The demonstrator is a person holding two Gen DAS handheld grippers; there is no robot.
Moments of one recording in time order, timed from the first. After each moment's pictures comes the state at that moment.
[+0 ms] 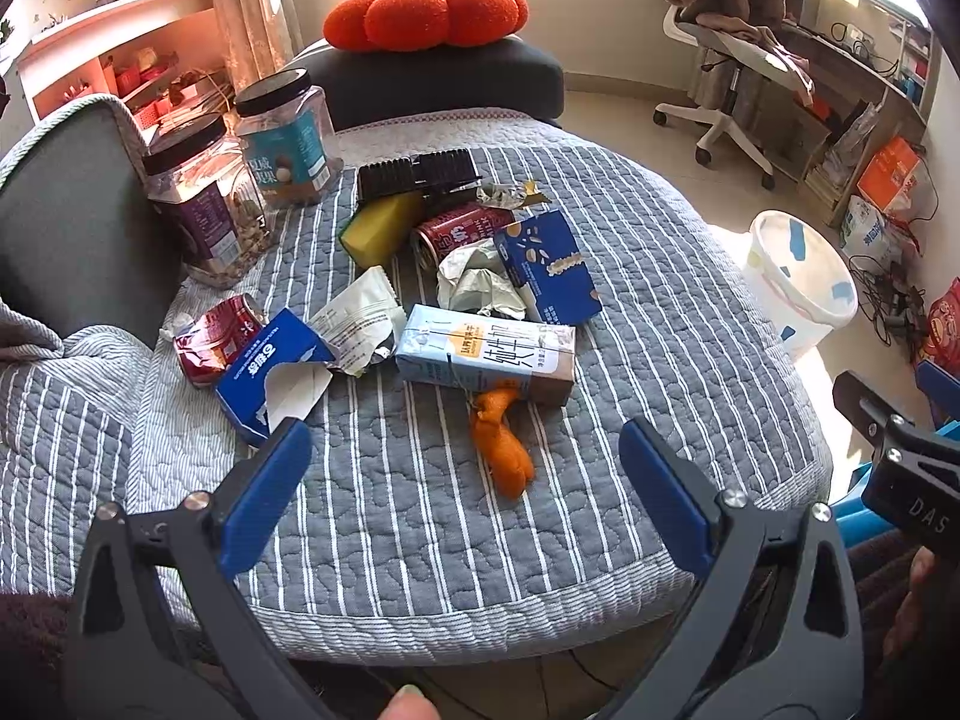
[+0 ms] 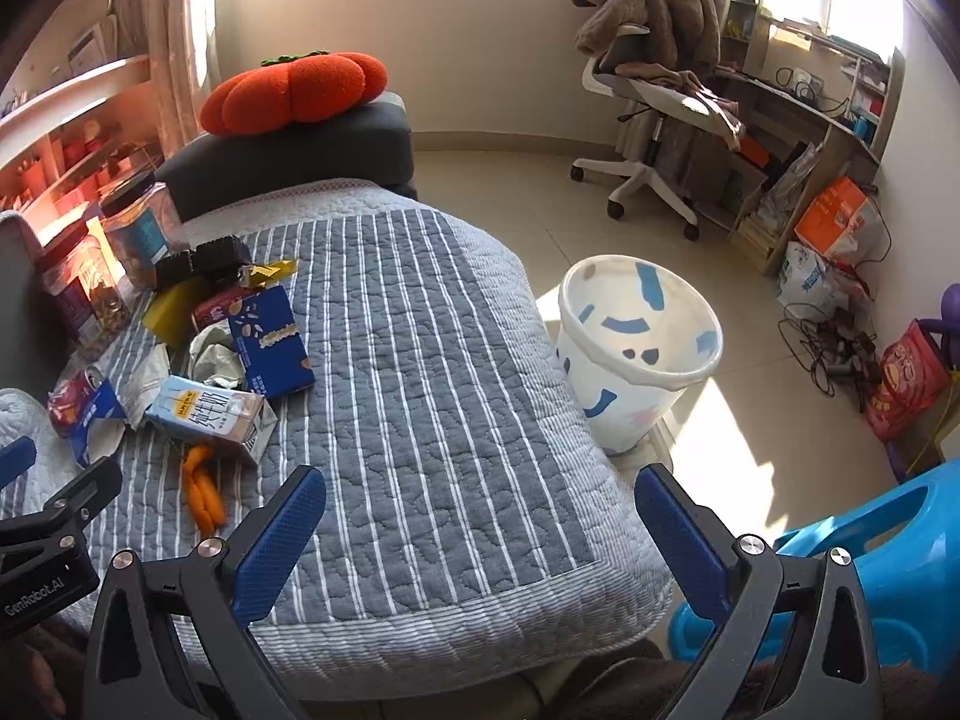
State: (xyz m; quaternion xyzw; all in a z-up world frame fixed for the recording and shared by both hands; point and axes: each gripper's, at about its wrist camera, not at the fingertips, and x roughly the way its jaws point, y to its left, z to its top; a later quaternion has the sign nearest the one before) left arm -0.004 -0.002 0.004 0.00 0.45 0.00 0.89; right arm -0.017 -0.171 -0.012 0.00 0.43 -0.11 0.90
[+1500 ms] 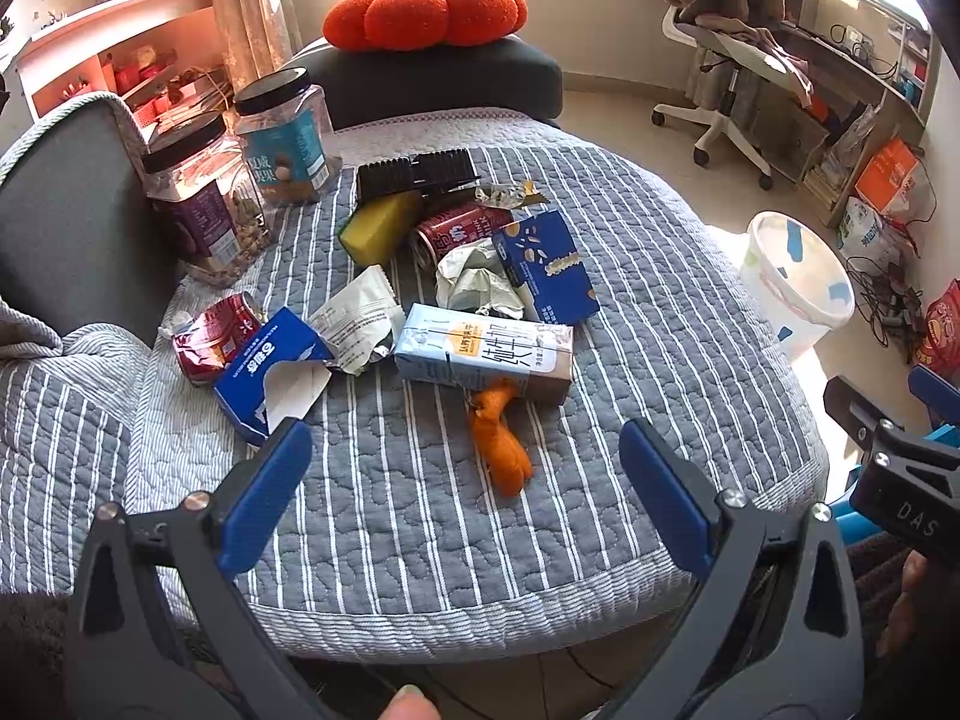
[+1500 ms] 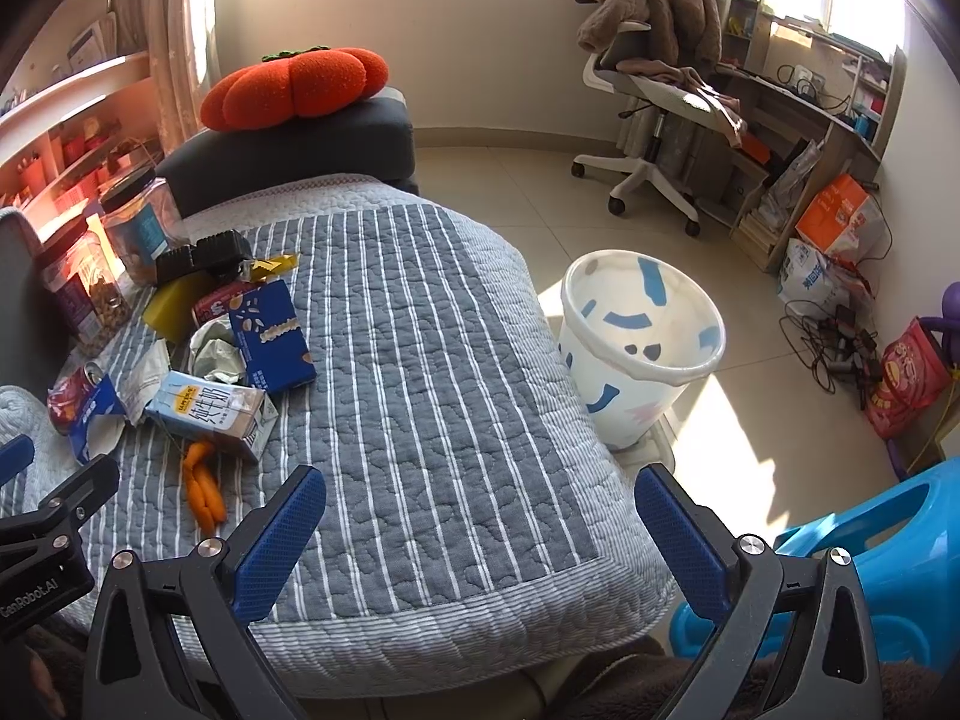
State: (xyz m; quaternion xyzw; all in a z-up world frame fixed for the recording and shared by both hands) left arm -0.005 -0.004 0.002 0.00 0.45 -0.01 0.89; right arm -0.018 -0.170 -0.014 0.00 0.43 -0.11 0.90
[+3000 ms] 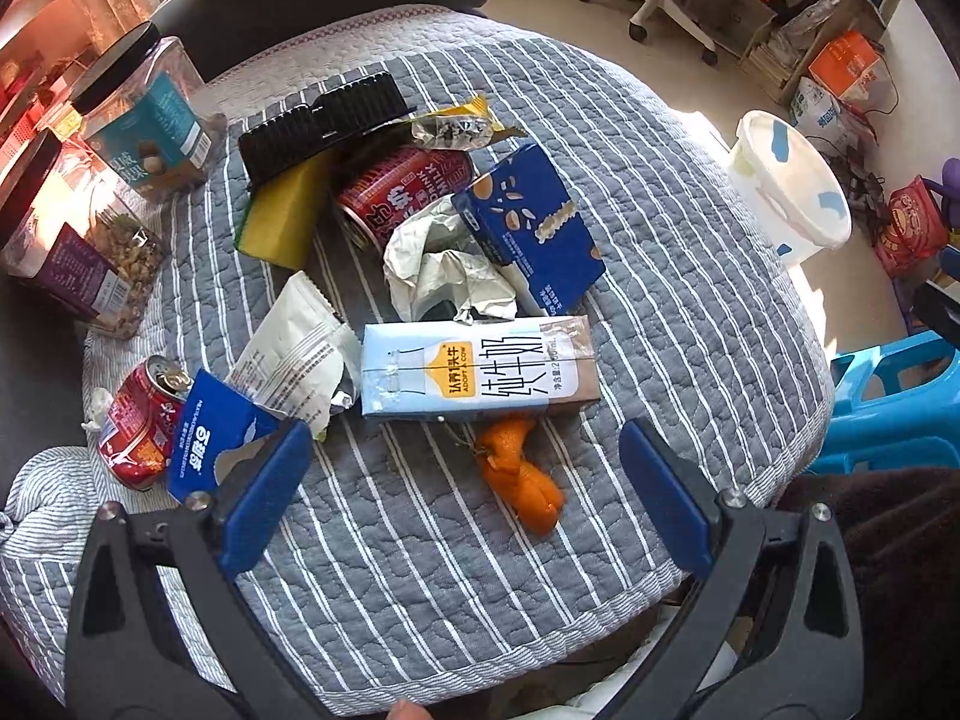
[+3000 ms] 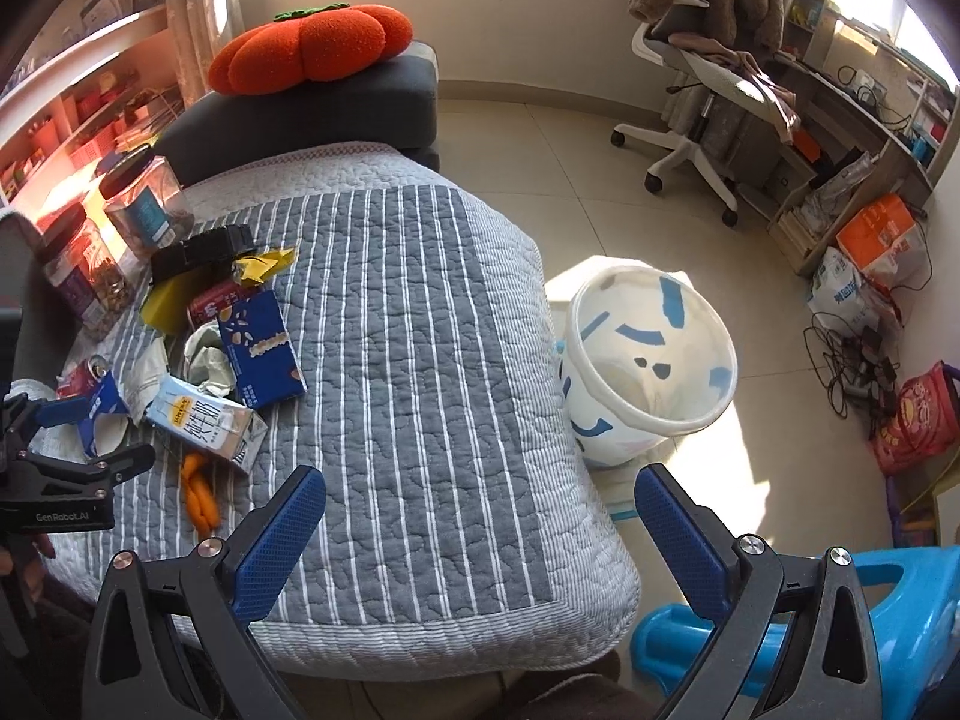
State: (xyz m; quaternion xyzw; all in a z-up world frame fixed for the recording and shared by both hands) left arm 0.095 0.002 -0.033 0.07 0.58 -0.12 0.80; right arm 0.051 -0.205 0.014 -0.02 0.51 -0.06 0.86
